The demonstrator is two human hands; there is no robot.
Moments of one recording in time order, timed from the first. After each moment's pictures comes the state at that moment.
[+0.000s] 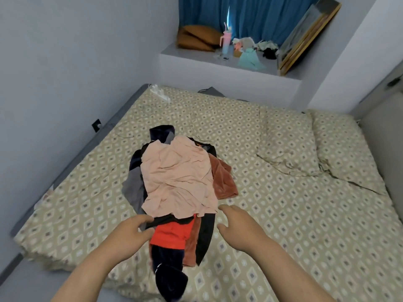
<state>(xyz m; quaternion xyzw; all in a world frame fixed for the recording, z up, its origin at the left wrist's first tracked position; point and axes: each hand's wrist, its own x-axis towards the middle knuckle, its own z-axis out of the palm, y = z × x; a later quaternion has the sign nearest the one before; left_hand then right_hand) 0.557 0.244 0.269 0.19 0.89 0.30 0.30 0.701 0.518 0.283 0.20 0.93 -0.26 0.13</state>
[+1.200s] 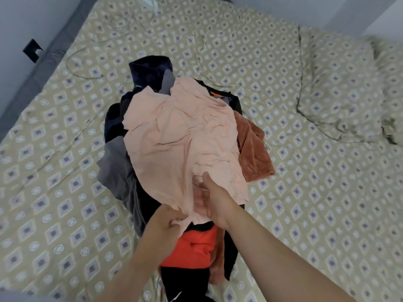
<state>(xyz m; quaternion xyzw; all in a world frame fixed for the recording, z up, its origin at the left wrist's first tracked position) 0.409 0.327 0.047 0.12 0.81 0.43 0.38 0.437 0.502 0.030 0.52 0.40 -0.74 0.13</state>
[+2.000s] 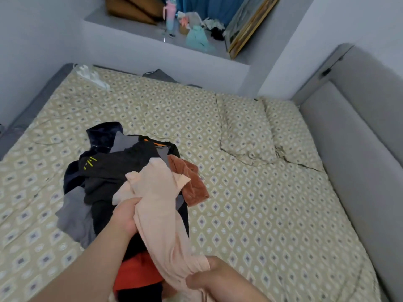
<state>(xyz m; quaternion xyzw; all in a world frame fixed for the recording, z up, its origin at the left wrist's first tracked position) 0.400 0.415 0.165 -0.25 0.49 0.67 0.50 0.649 0.480 0.283 0.41 0.56 -0.69 0.18</state>
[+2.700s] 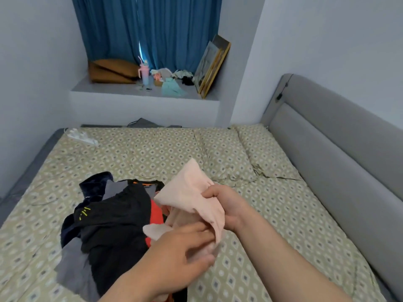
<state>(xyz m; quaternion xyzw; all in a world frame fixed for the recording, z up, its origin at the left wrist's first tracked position) 0.547 0.397 0.395 0.64 0.62 0.39 0.23 0.625 0.565 0.427 0.36 0.40 -0.84 -0.06</state>
